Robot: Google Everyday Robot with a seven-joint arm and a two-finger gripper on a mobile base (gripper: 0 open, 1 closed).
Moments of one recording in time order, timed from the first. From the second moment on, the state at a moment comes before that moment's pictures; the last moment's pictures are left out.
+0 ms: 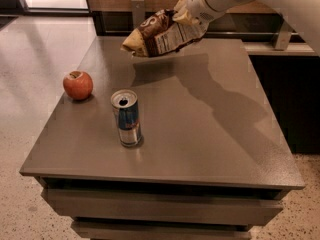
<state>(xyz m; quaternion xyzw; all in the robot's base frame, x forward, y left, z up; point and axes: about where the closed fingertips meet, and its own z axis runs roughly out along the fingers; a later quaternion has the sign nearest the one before) 0.721 -0.065 0.997 -0.63 0.62 -0.12 0.46</state>
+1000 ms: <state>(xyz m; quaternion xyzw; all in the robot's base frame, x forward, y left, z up) 0.694 -0.057 0.999 -0.61 0.62 -0.12 0.48</state>
